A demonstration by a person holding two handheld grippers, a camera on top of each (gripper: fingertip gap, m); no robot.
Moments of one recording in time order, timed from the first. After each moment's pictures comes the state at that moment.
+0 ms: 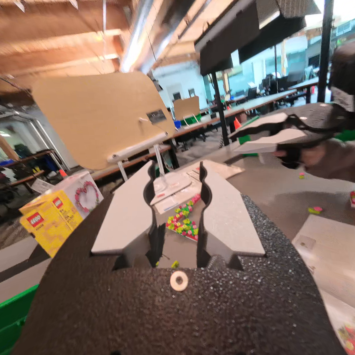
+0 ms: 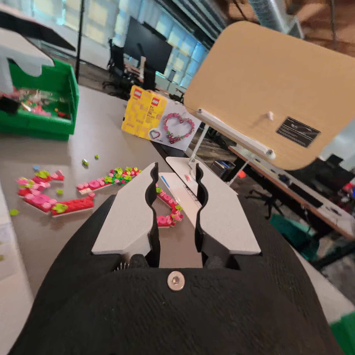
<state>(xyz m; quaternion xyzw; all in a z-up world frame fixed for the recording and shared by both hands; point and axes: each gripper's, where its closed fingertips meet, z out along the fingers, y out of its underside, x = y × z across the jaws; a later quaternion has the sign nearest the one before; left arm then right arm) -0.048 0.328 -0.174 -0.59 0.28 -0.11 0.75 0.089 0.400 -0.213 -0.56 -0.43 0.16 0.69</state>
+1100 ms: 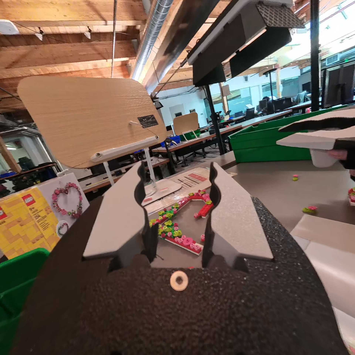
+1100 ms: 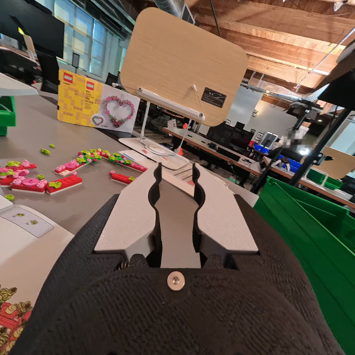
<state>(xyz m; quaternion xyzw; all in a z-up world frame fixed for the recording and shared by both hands) -0.020 0.327 -0.210 -0.55 0.26 -0.12 0.79 0.166 0.336 -0.232 -0.61 -0.26 0.03 0.75</state>
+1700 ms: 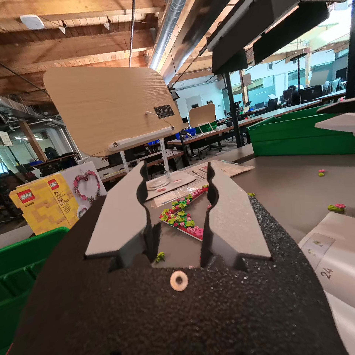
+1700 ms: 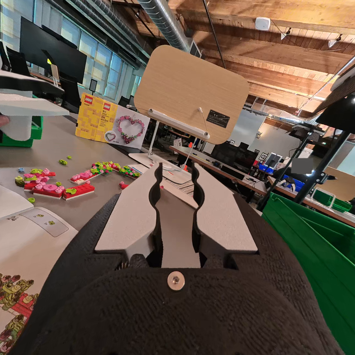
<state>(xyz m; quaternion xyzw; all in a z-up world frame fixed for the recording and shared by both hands) -0.038 0.335 -0.217 -0.57 0.23 -0.08 0.79 0.159 0.318 -0.221 -0.56 -0.27 0.05 0.78</state>
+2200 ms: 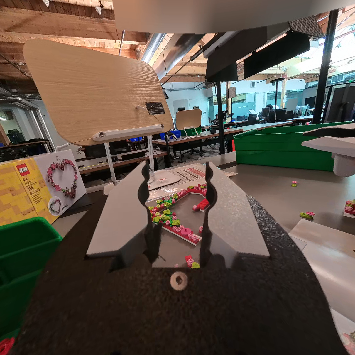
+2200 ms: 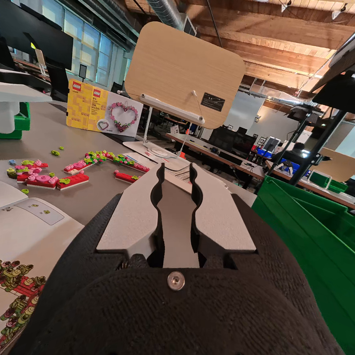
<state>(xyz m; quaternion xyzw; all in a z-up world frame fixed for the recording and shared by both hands) -0.036 0.335 -0.222 -0.58 0.21 -0.16 0.77 0.176 0.318 -0.231 -0.60 -0.26 0.04 0.76</state>
